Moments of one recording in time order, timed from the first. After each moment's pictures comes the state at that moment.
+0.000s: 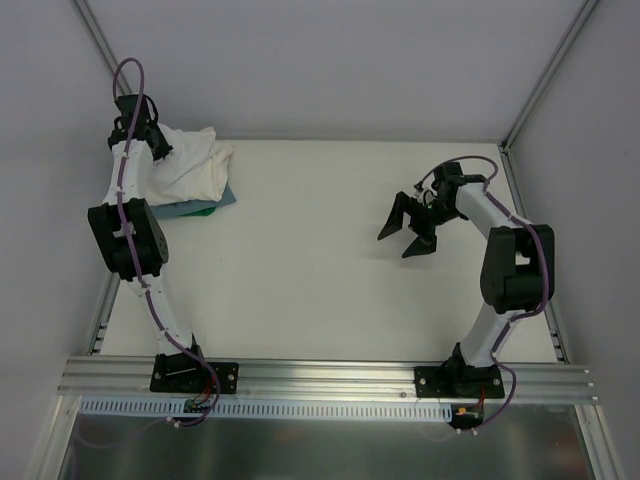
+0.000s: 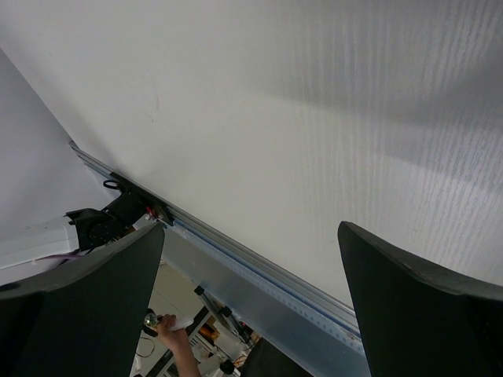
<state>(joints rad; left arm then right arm) 0.24 2.08 1.95 -0.58 -0.11 -0.24 0.11 1.81 1.33 -0.94 -0.64 0.35</state>
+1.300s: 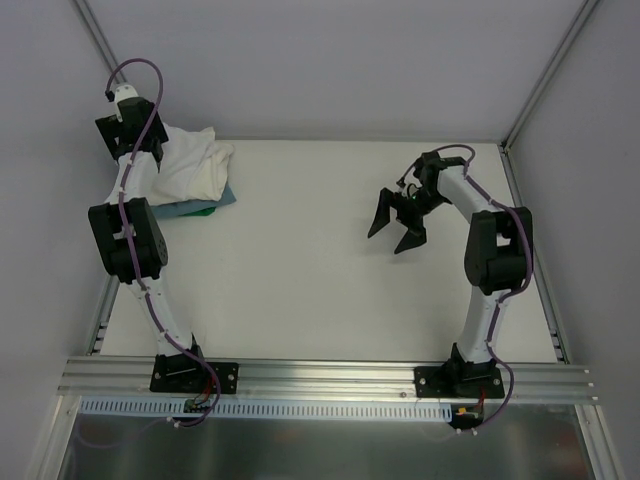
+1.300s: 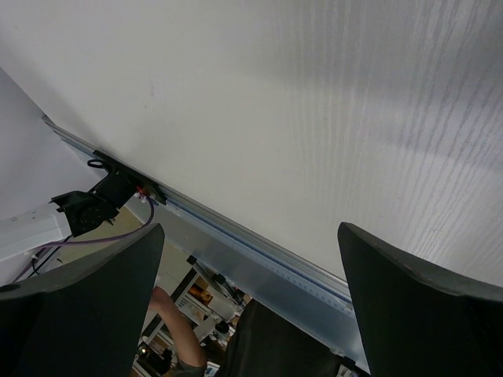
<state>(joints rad) 0.23 2.06 1.76 -0.10 -0.41 -0.05 0.19 1.98 1.57 -1.13 -0.61 0.31</state>
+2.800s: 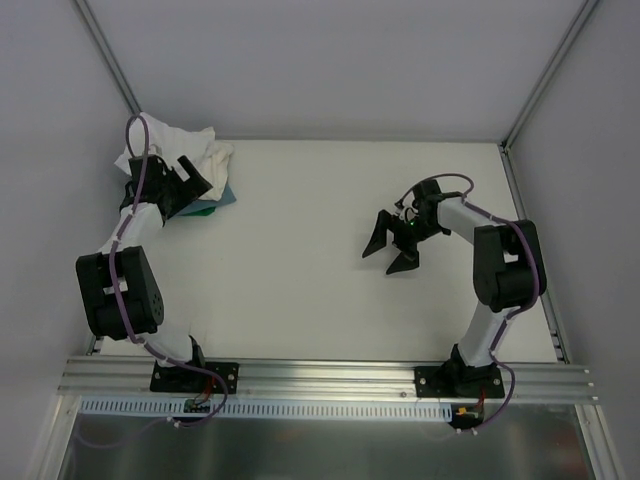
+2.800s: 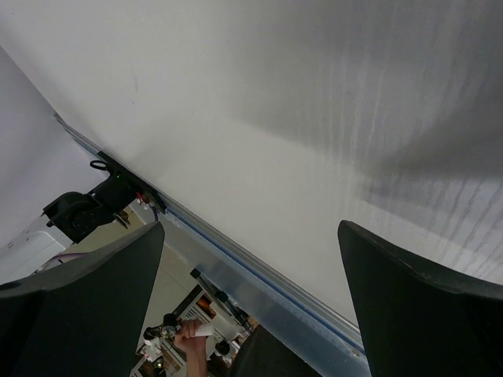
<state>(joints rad) 0.22 1.58 1.12 -0.20 0.24 -0.44 0.22 1.84 1.18 -0.76 -0.68 0.41</state>
